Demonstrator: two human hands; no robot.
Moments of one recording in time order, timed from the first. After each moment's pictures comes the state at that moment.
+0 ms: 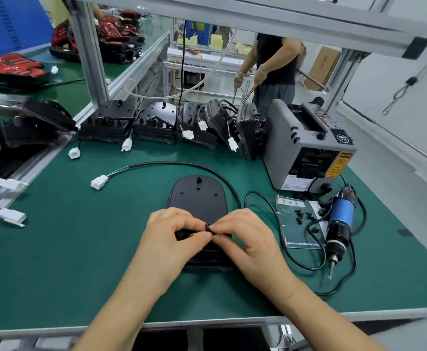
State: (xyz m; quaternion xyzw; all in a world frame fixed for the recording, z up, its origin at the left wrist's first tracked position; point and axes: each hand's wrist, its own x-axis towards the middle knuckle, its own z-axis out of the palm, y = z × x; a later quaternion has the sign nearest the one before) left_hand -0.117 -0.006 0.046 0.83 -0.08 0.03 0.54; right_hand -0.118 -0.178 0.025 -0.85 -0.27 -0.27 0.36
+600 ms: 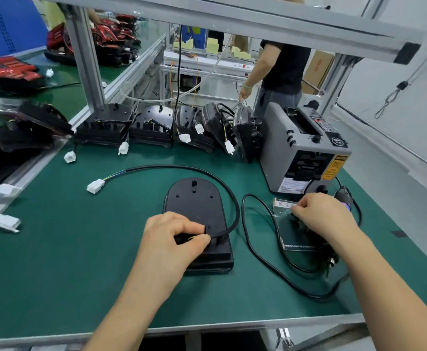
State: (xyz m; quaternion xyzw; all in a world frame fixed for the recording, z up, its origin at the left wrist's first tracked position) left_hand -0.119 -0.010 0.044 0.83 -0.05 0.03 0.56; right_hand -0.069 -0.300 0.061 -0.98 0.19 0.00 0.05
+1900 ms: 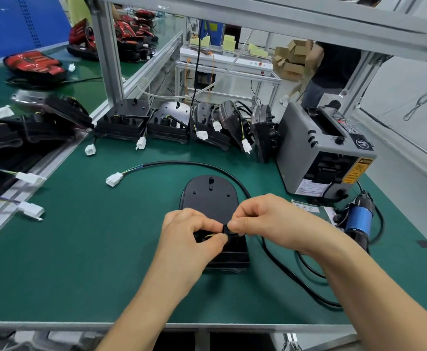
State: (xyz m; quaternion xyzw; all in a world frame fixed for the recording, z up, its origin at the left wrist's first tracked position) left_hand -0.119 -0.012 0.045 0.83 -0.06 0.04 0.56; right_hand -0.092 -0.179 0.103 -0.91 -0.08 0.17 0.36
